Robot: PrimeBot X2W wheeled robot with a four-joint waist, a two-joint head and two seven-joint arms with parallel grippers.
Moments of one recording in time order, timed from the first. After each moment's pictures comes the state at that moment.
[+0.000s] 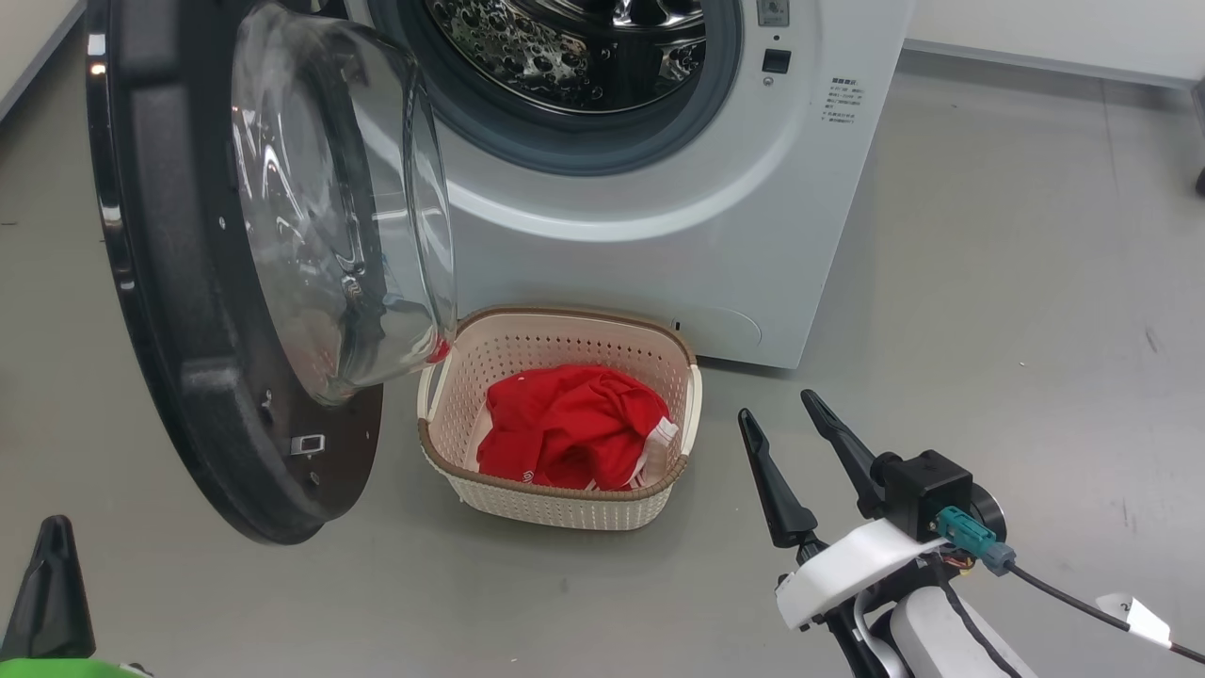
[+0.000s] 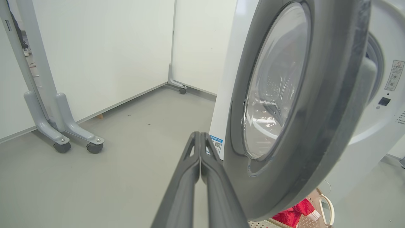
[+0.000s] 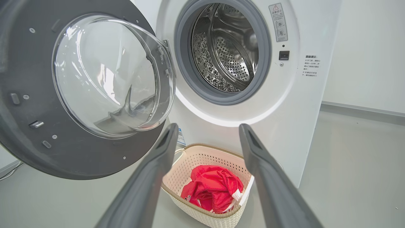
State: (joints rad) left arm 0.08 0.24 0.11 0.22 -0.59 -0.12 -0.25; right arm -0.15 -0.06 0.43 0.28 0.38 0.12 -0.25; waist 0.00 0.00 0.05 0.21
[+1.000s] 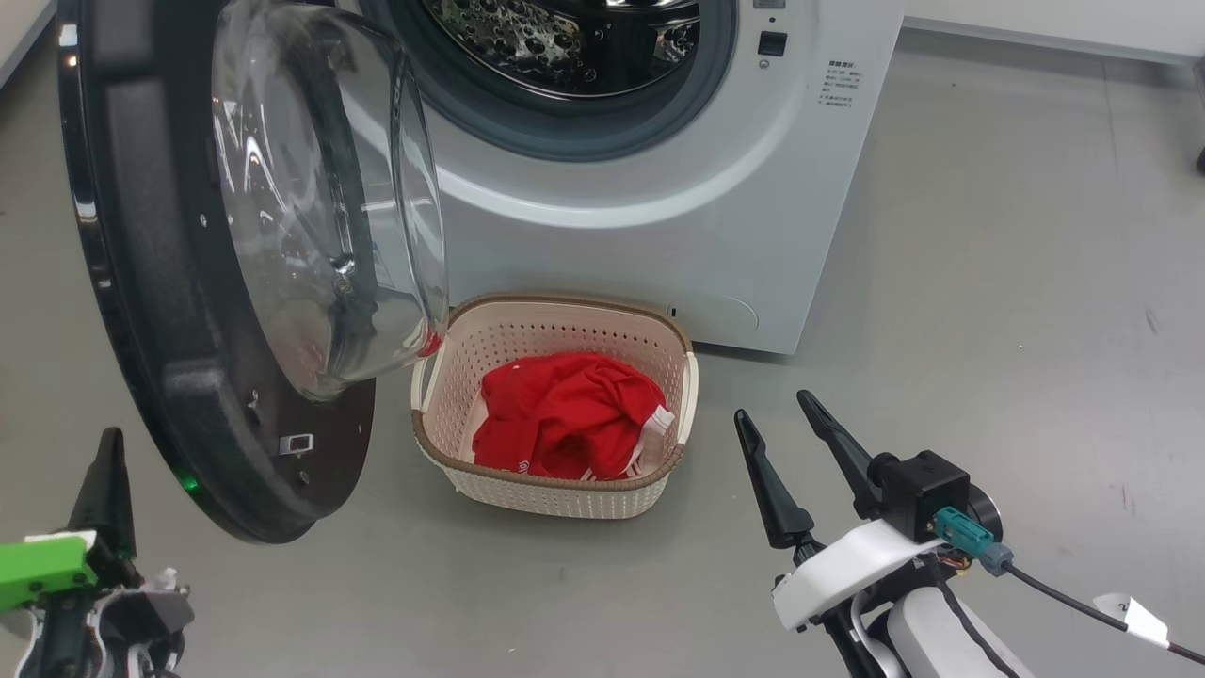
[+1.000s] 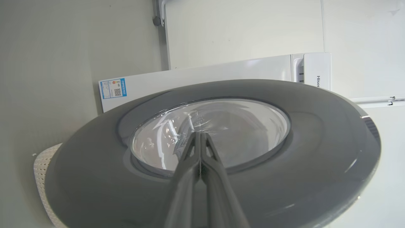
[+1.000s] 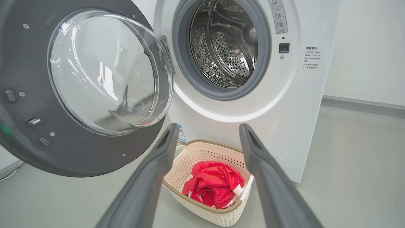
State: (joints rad) left arm -0.16 -0.01 0.33 0.23 -1.54 -0.06 0.19; right arm -0.15 -0.06 0.44 0.28 0.39 0.12 -0.25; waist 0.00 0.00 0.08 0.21
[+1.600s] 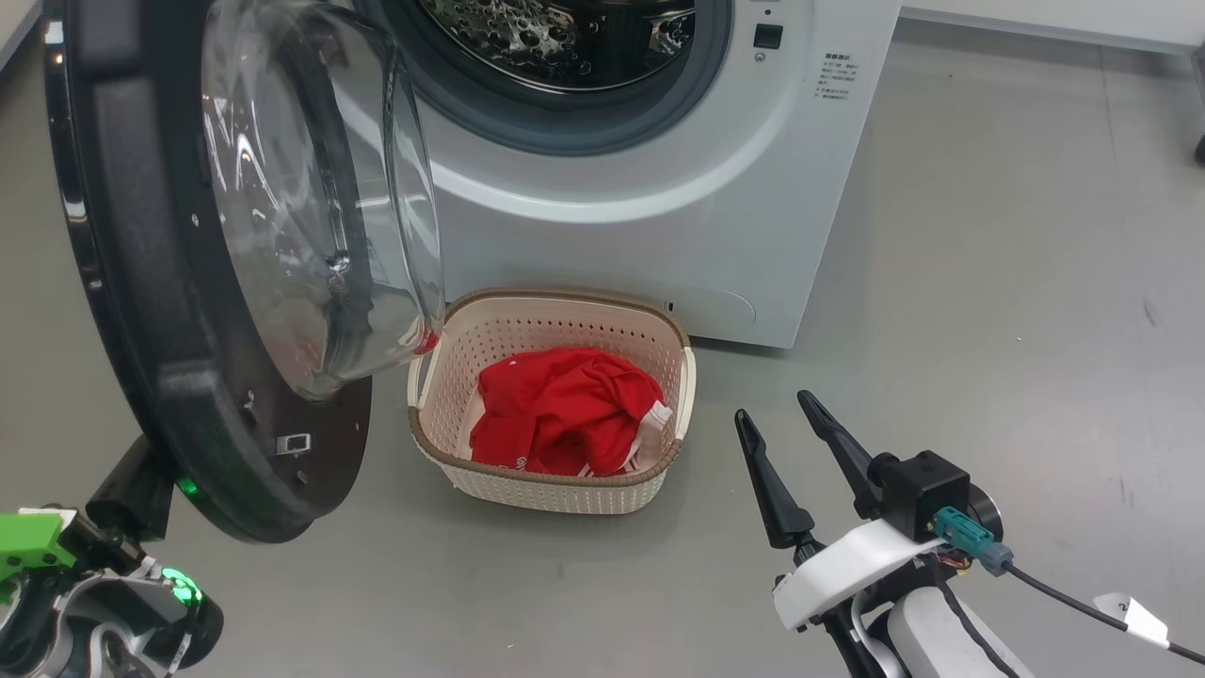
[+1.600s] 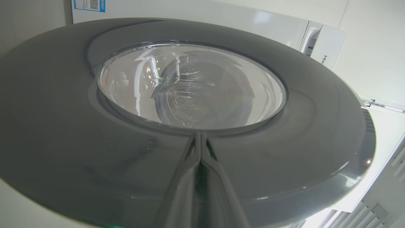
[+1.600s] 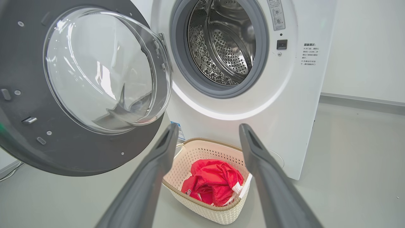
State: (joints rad) left arm -0.19 0.02 0.33 0.21 -1.80 0.10 0.46; right arm -0.15 -0.06 0.44 0.28 0.39 0.12 -0.25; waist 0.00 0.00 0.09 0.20
